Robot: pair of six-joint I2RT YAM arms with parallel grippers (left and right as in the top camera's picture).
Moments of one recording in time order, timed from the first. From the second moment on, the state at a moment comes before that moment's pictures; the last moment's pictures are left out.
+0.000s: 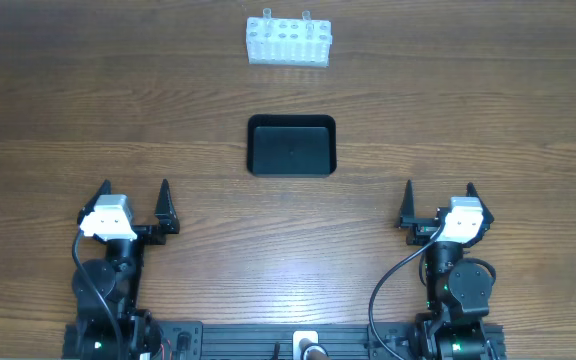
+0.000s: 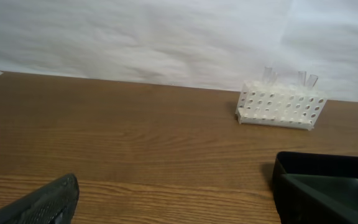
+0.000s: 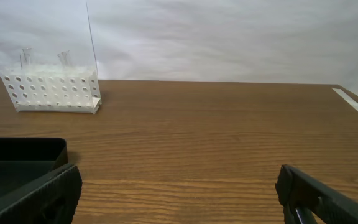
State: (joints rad) left arm 0.02 0.01 0.02 -0.08 0.03 -0.10; right arm 0.07 0.01 0.01 -0.06 0.13 -0.03
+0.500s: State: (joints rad) left arm 0.02 0.01 0.02 -0.08 0.03 -0.10; right arm 0.07 0.01 0.01 -0.06 0.13 -0.03
